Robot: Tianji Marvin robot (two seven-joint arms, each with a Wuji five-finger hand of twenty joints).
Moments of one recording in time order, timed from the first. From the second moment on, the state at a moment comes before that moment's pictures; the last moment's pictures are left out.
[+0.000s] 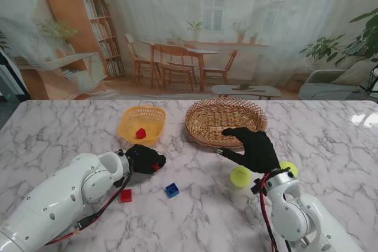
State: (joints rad) left arm 1.22 -0.99 -0.88 -1.35 1.03 -0.30 -0.24; right arm -1.71 -1.12 1.28 -1.68 -0.81 -0.16 -0.29; left_hand 1.19 -0.29 0.18 0.04 0.44 0.15 0.62 0.80 0.73 0.13 0.30 1.03 0.76 0.14 0.61 0.99 0.49 0.10 1.11 0.60; right_hand 0.41 -0.21 0.36 -0.06 0.54 0.02 0.38 0.47 0.62 0.16 0.47 0.36 0.63 0.18 0.35 0.35 0.21 0.35 1.04 0.43
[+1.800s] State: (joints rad) left arm 1.08 -1.02 -0.97 -1.33 0.97 -0.20 -0.20; right arm -1.72 -1.12 1.30 -1.69 -0.80 -0.16 -0.30; left_hand 1.20 -0.29 0.18 0.04 0.44 0.13 0.67 0.81 0.75 0.12 0.30 1.06 0.76 0.13 0.63 1.01 0.50 0.09 1.12 0.60; right_hand 0.41 -0.21 0.36 -0.06 0.54 0.02 0.38 0.47 0.62 0.16 0.47 0.37 0.63 0.18 0.35 0.35 0.21 0.35 1.03 0.43
